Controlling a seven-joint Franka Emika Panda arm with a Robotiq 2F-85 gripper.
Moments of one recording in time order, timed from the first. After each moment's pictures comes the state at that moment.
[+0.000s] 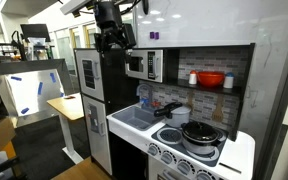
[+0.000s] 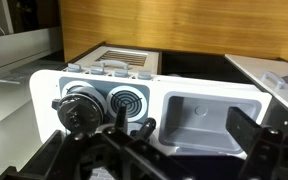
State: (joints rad) arm -0.07 -0.27 -0.19 -2.29 -0.16 2.15 -0.25
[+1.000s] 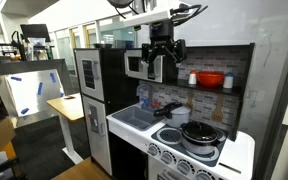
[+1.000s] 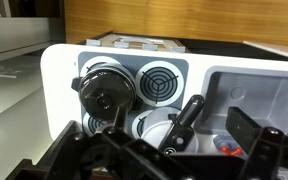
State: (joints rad) arm -0.18 0.20 -0.24 -1.83 0.01 2.10 -0.49
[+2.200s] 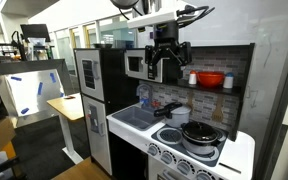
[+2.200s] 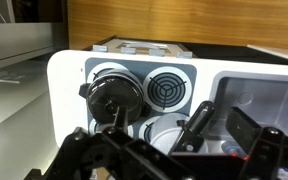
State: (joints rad) arm -0.23 0.22 -0.23 -1.82 0.01 2.09 -0.52
